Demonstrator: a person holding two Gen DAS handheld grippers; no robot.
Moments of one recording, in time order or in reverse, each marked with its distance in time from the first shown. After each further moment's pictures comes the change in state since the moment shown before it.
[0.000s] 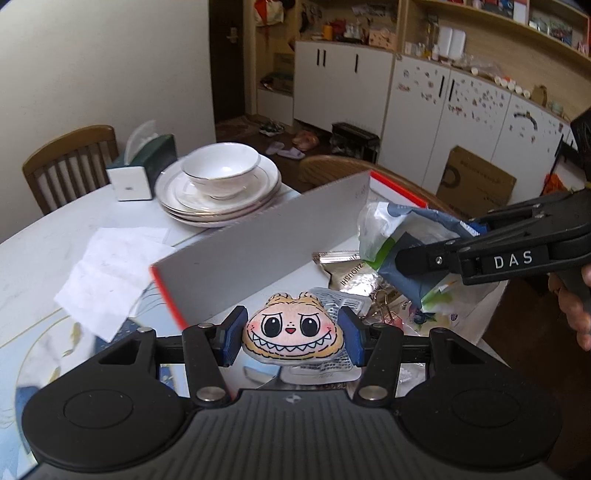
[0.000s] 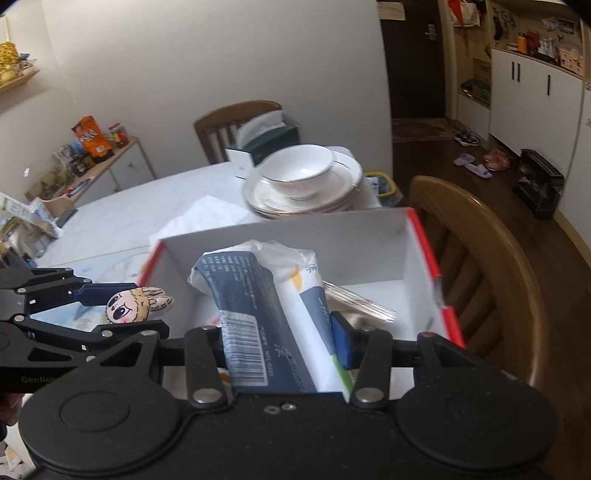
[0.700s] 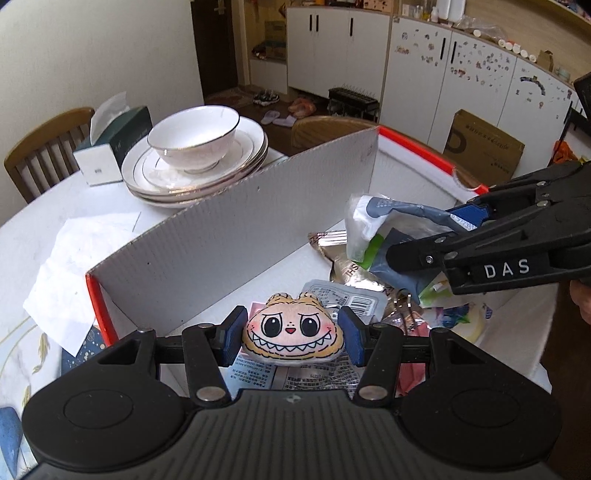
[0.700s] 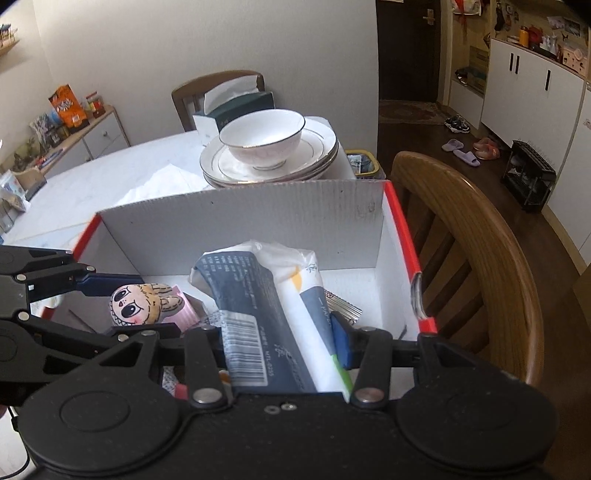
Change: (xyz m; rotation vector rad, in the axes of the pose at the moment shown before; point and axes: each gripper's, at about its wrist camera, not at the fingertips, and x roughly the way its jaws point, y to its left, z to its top) left arm 0.068 -0.010 0.009 0.034 0.108 0.013; right arm 0.051 -0.026 0.003 -0.049 0.086 -0.057
